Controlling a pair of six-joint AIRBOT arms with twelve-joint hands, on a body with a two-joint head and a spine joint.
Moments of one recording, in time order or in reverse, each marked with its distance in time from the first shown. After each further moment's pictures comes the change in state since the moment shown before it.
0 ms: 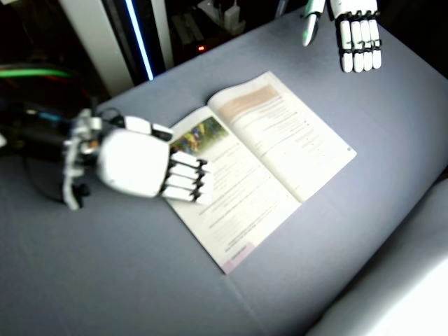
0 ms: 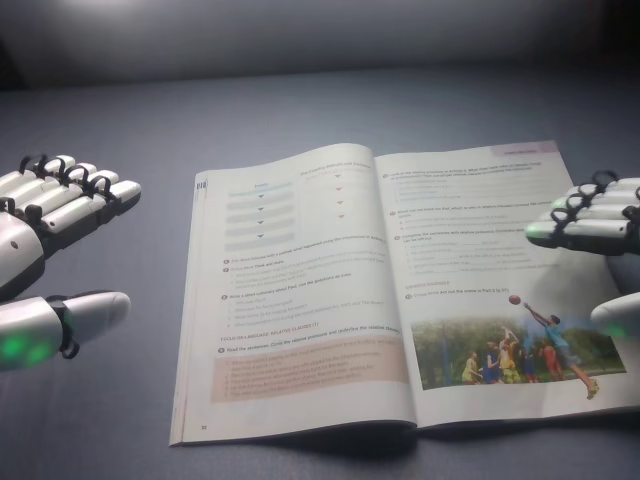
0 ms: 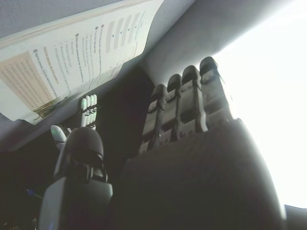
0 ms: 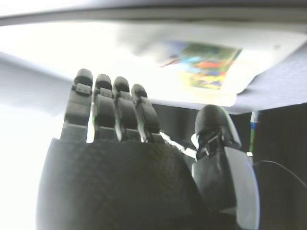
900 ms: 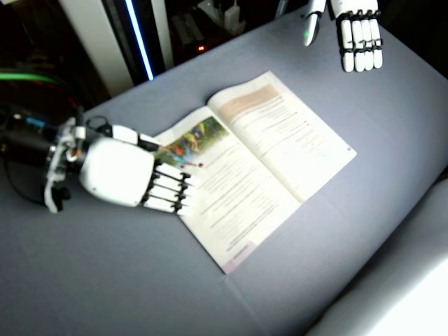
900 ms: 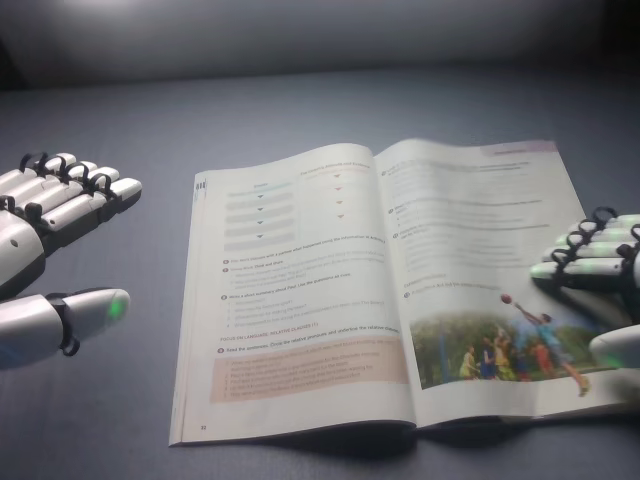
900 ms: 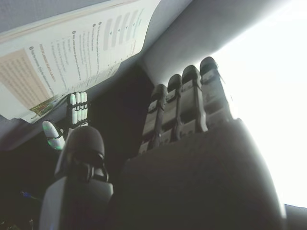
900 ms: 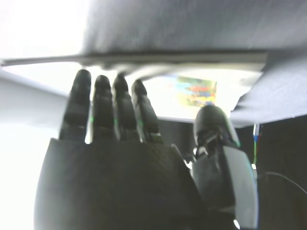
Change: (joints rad) left arm 0.000 -0.001 0.000 -0.002 -0.009 -0.004; right arm -0.058 -0.050 0.001 -0.024 -0.037 0.013
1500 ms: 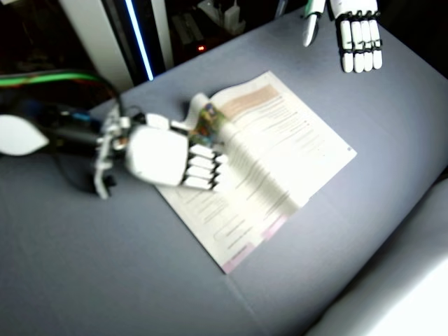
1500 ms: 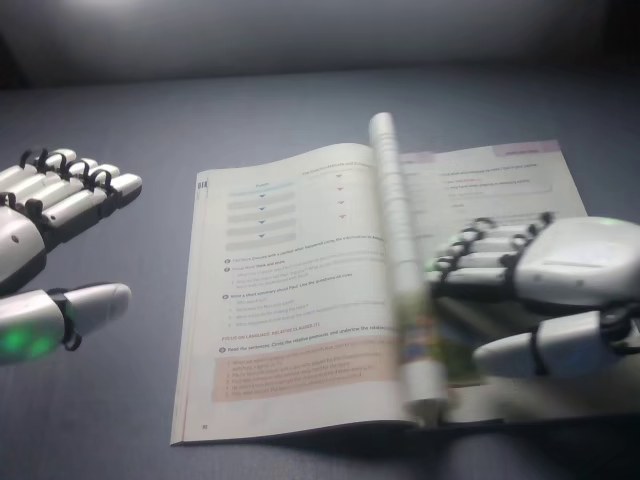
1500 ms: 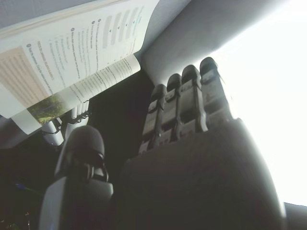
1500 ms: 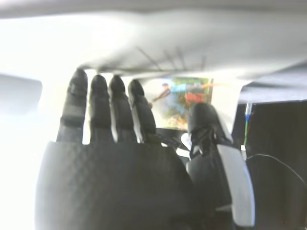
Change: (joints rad) left arm -0.008 -0.004 0.006 -0.003 -0.011 0.000; right arm 0.117 -0.193 0.066 -0.005 0.070 0.001
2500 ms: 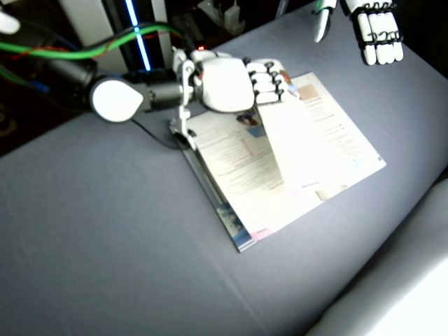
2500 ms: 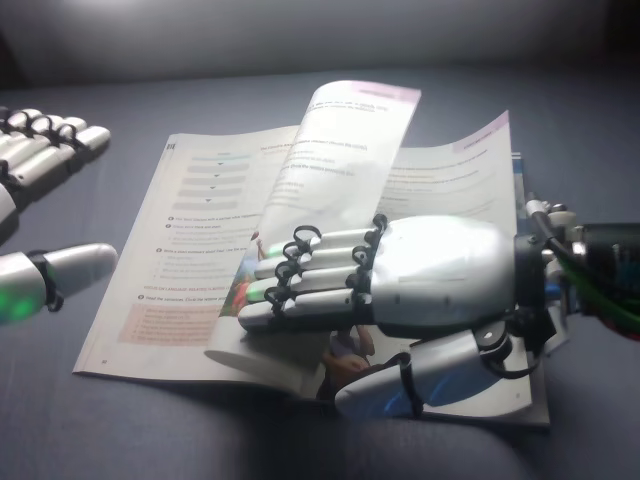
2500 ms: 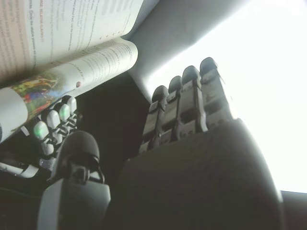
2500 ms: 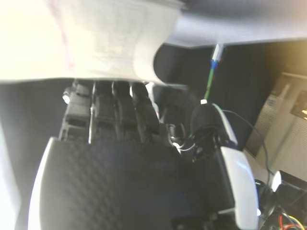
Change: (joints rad) left arm -0.001 0.000 0.026 -0.093 -0.065 0.000; right arm 0.182 -0.109 -0.048 -0.220 0.155 0.076
